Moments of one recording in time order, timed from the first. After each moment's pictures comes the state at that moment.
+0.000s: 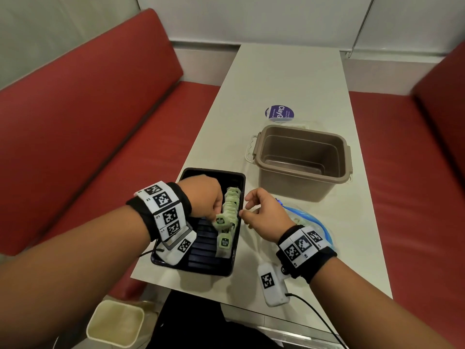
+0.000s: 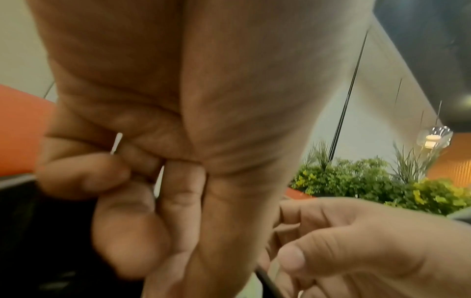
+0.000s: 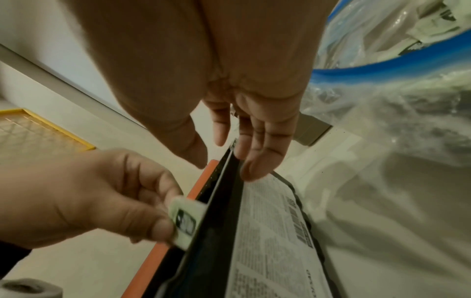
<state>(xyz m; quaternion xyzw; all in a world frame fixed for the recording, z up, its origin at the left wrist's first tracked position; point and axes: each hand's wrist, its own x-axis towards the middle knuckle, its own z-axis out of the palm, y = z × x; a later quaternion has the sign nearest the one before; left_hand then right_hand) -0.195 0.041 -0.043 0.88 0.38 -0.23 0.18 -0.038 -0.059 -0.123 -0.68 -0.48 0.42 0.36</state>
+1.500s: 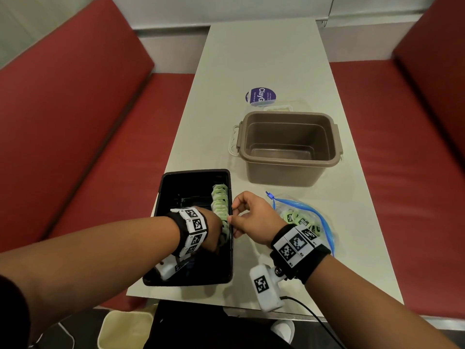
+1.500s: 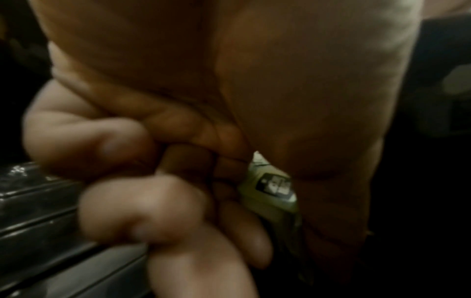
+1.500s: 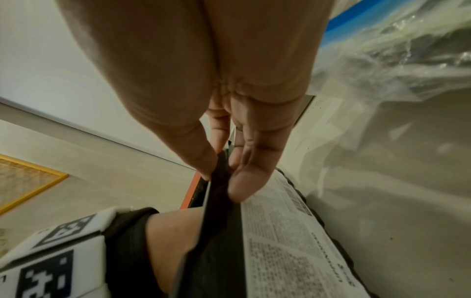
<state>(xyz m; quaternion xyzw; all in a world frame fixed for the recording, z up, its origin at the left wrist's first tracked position) -0.165 0.026 -0.134 0.85 0.18 -0.50 -0.02 -0.044 -0.060 -0.139 -0.63 -0.40 0.52 0.42</state>
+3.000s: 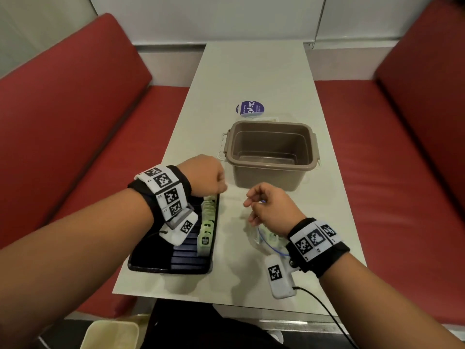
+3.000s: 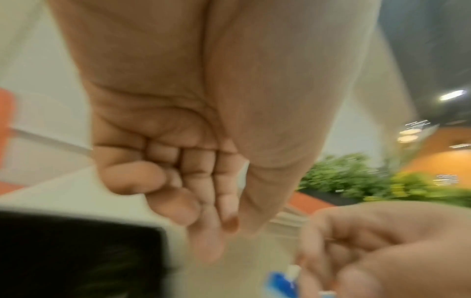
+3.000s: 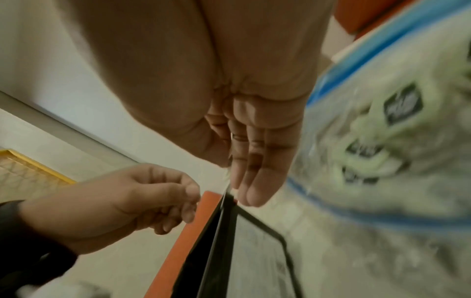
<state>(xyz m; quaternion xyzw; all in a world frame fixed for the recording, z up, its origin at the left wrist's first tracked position) -0.131 0.049 -0.024 0.92 0.34 -0.15 0.15 0.009 -0.096 -0.096 -0.68 -0.38 0.47 0.42</state>
